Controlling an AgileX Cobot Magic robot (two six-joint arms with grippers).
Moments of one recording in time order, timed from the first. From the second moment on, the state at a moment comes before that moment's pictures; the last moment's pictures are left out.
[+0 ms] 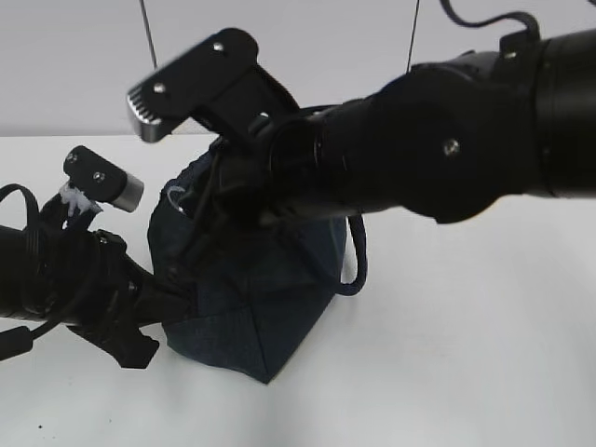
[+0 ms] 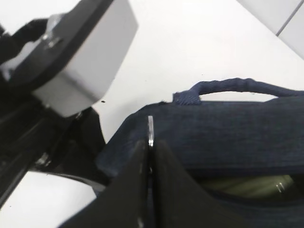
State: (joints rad) left arm -0.39 1.47 -0.60 -1.32 0.42 1.62; right arm 0.81 1.64 -1.14 0.21 0.19 -0.41
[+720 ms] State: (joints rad) left arm -0.39 1.47 -0.60 -1.32 0.43 1.62; right arm 0.62 1.71 -1.26 0.22 0.22 -0.41
